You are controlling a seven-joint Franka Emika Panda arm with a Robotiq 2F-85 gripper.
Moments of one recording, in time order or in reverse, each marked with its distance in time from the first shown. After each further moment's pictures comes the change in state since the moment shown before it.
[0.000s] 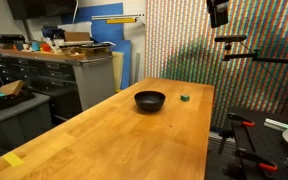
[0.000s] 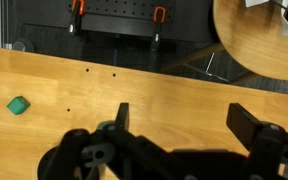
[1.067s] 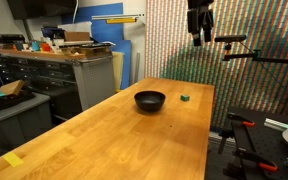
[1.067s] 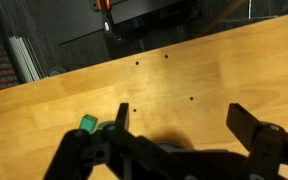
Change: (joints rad) arm -0.158 0.008 -0.111 -0.123 -0.128 0.183 0.189
